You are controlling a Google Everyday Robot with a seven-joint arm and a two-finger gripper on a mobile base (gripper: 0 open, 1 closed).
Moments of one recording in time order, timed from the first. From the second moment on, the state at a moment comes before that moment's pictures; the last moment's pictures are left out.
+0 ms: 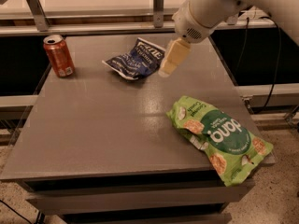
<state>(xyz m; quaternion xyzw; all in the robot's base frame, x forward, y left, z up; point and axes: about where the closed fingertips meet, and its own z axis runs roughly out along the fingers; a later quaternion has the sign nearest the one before) 0.637 -0.057 0.947 -0.62 0.71 0.00 0.34</state>
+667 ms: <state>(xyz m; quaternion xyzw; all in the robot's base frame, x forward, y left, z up) 0.697 -0.018 0.919 -0.55 0.73 0.05 0.40</state>
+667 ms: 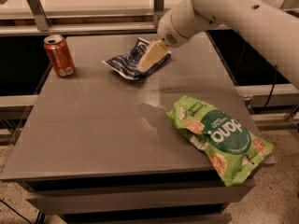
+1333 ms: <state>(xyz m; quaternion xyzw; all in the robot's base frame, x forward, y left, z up) 0.724 -0.002 0.872 -0.54 0.75 0.07 0.37</state>
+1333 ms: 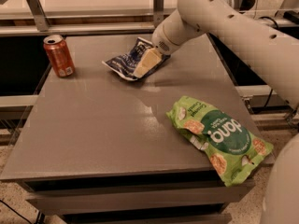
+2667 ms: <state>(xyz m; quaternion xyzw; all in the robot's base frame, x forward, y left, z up) 0.725 0.010 0.832 -0.55 0.77 0.09 0.32</state>
